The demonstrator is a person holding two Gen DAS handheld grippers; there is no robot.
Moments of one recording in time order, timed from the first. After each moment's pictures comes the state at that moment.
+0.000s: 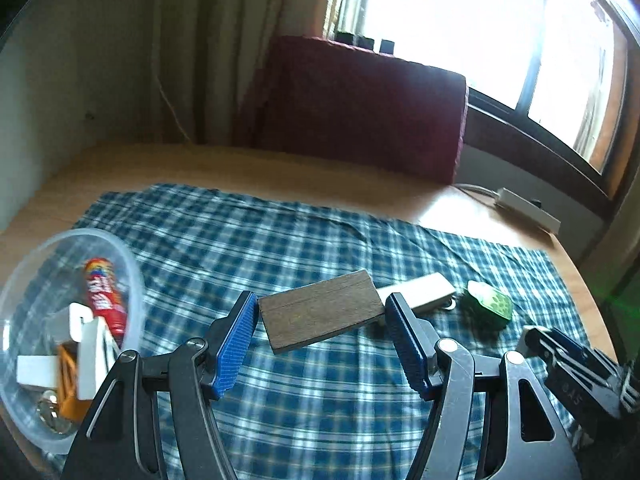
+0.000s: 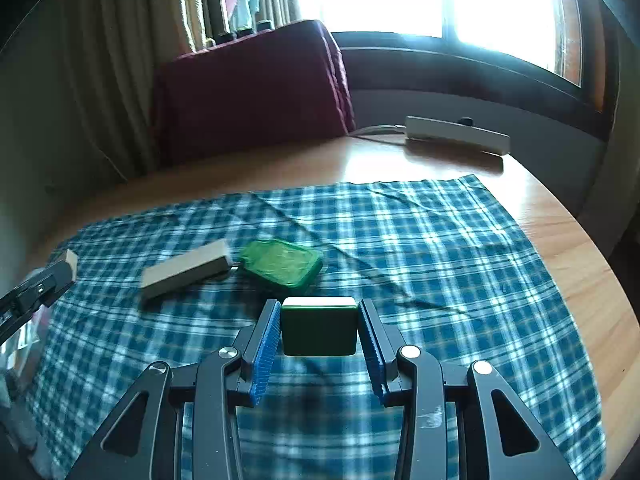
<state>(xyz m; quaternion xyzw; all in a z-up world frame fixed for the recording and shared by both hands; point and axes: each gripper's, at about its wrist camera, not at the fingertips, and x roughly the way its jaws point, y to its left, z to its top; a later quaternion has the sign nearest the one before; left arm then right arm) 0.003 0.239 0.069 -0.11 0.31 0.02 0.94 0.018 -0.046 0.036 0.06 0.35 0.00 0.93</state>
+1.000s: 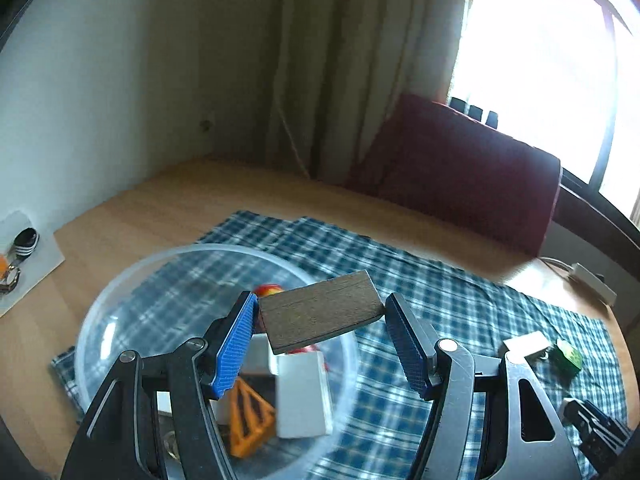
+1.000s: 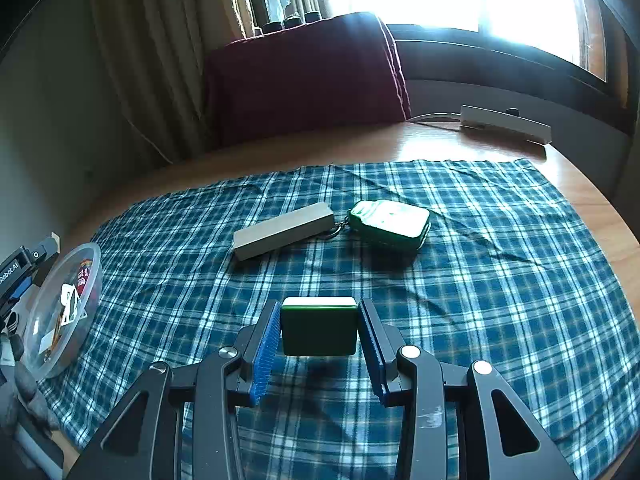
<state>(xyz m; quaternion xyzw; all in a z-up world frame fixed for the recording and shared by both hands) -0.051 0.361 0.071 -0.15 0.24 0.17 0.94 -0.007 0.018 0.029 0.08 0.36 0.05 0.93</state>
